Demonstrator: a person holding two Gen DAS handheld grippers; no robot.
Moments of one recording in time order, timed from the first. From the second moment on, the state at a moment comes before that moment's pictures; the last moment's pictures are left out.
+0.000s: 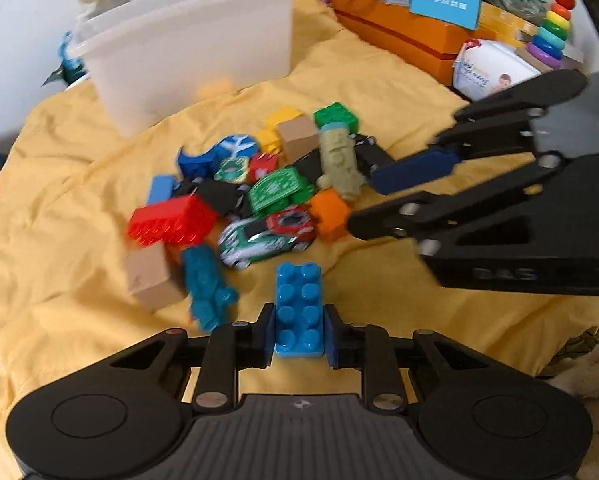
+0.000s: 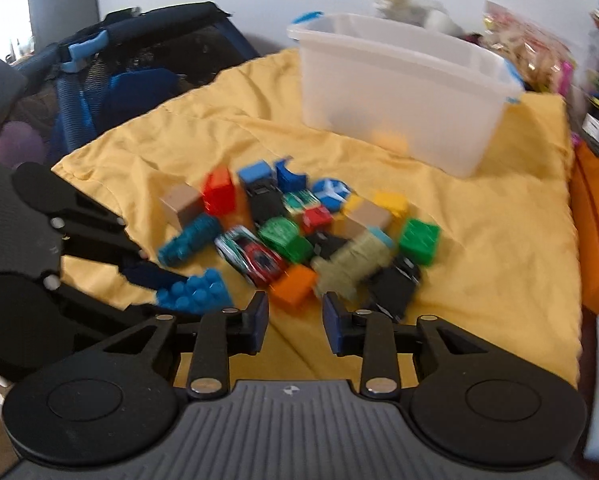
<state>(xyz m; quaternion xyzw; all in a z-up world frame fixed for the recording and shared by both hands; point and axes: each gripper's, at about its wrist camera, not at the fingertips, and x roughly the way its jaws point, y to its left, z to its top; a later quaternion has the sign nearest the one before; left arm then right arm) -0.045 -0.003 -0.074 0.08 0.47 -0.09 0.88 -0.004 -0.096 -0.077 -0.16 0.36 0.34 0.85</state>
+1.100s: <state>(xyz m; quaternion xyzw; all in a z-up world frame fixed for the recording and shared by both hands) -0.037 -0.015 -0.083 0.06 0.47 -0.10 0.88 0.006 -0.130 -0.087 -0.10 0.47 0.28 0.83</state>
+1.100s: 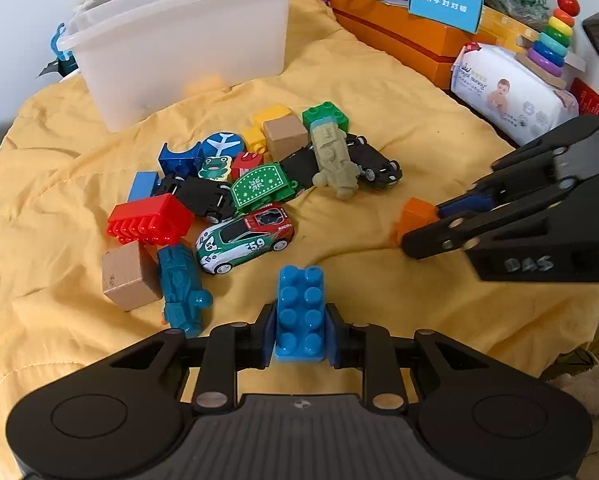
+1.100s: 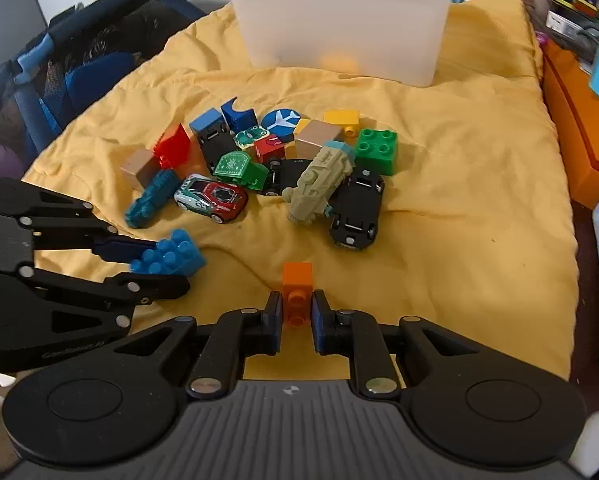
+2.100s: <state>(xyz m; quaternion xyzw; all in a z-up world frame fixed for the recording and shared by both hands) 0.056 0.018 0.051 0.08 0.31 -0.03 0.95 0.101 -0.115 0.001 -0.10 0.31 0.28 0.90</state>
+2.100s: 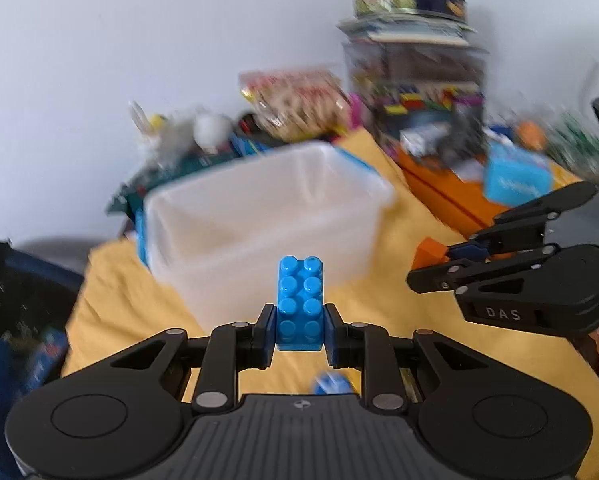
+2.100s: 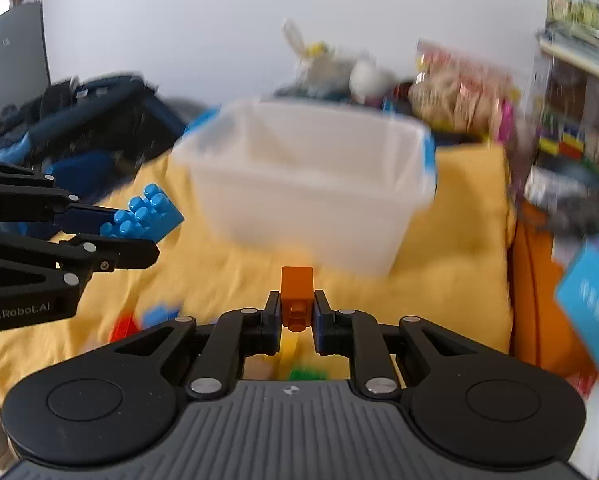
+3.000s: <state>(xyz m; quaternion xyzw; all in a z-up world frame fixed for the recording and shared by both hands) 0.167 0.062 0.066 0.01 0.33 0.07 0.94 0.213 -0.092 0.033 -0.04 0.30 0.23 0.92</state>
